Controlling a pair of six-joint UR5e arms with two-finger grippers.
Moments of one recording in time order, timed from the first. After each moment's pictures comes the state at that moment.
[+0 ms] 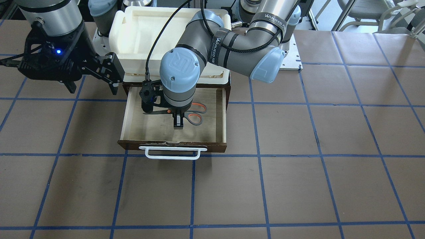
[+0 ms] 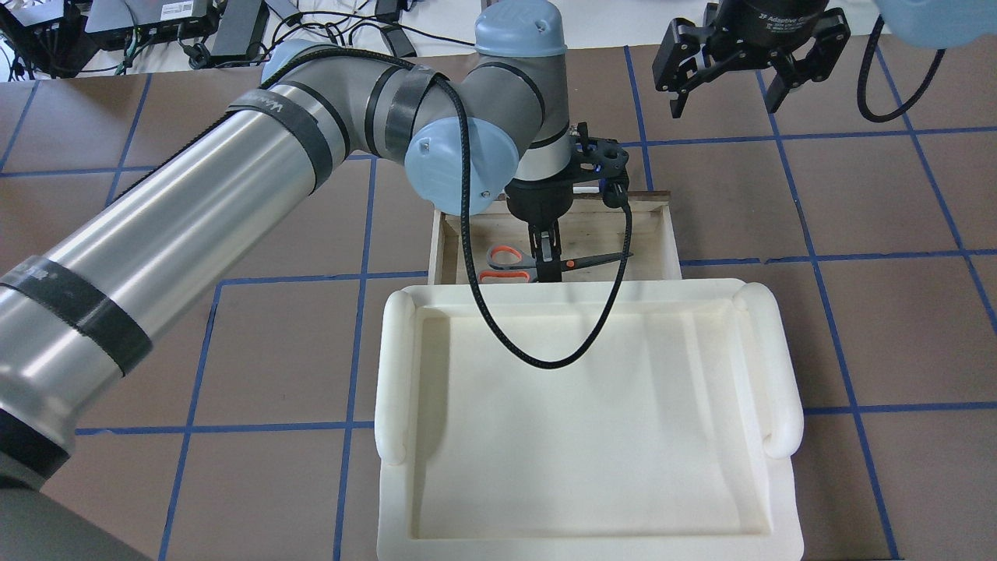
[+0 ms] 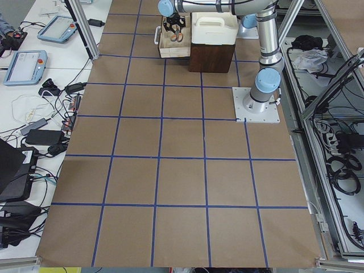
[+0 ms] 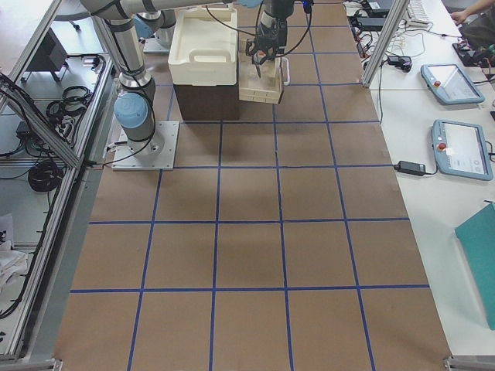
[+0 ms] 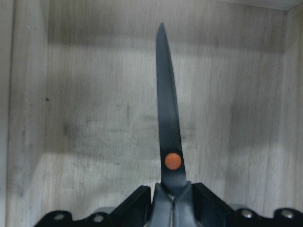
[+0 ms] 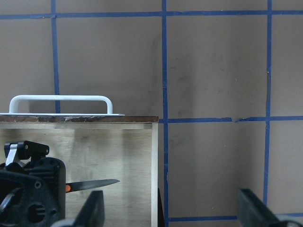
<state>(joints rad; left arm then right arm) -2.01 -2.03 -1.40 -1.52 1.37 1.10 1.62 -1.48 1.38 -1.54 -1.59 0.05</state>
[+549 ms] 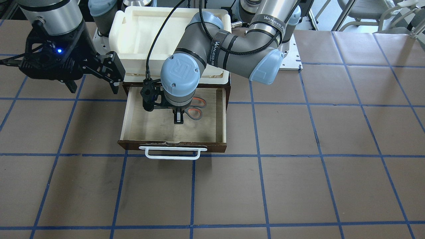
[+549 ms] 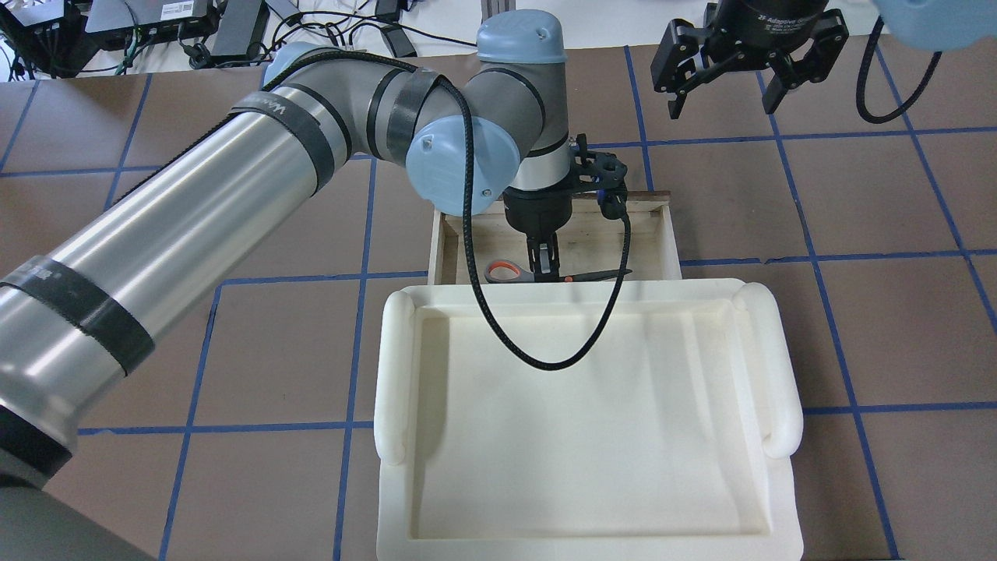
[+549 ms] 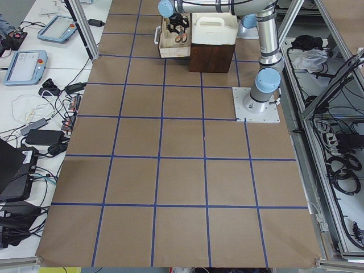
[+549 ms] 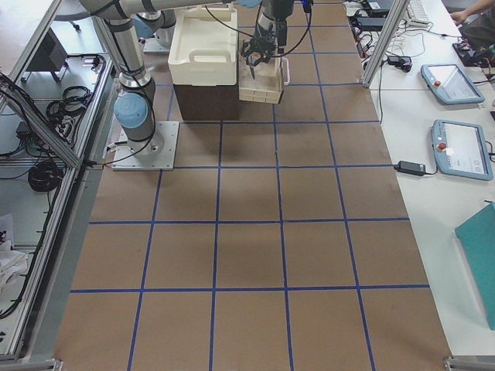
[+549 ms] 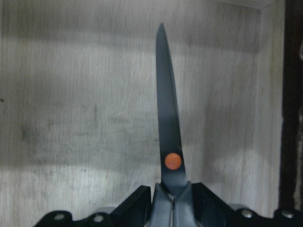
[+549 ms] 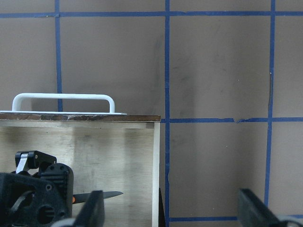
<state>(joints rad) -2.01 -2.03 -1.40 -1.57 1.33 1.10 1.62 -1.48 1.38 -1.54 -1.58 0.04</state>
